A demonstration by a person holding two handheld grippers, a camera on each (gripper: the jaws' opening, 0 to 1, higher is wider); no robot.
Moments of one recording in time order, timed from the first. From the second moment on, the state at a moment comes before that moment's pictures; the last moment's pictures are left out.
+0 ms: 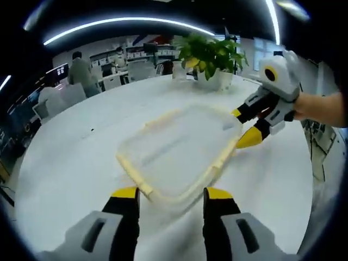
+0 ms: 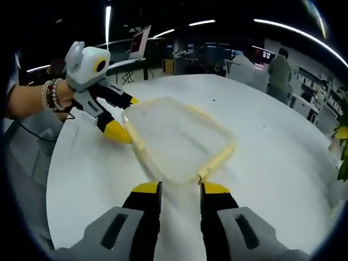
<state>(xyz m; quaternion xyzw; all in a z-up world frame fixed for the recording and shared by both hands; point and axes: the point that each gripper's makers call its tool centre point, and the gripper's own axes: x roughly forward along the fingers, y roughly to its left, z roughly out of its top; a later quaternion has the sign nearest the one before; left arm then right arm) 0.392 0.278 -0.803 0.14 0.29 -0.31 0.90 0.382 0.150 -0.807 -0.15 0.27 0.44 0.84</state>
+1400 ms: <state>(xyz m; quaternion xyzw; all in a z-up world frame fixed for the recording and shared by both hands) 0.434 0.358 -0.803 0.14 0.30 -0.23 0.92 0.425 0.223 -0.797 -0.13 0.26 0.43 0.85</state>
